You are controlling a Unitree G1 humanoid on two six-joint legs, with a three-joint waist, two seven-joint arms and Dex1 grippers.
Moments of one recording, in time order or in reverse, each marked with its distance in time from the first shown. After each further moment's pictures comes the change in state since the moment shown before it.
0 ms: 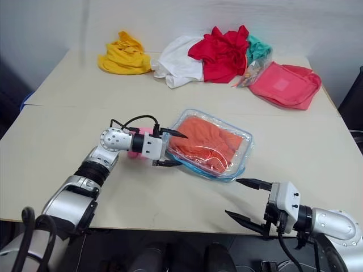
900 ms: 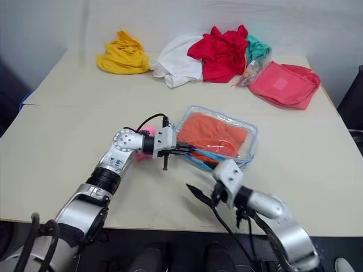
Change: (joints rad) left arm 0.088 -0.085 0.015 -0.283 -0.073 0.497 -0.003; right arm -0.423 0.294 0.417 -0.048 -0.282 0.425 -0.532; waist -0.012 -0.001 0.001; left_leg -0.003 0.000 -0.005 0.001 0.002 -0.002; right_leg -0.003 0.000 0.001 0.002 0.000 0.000
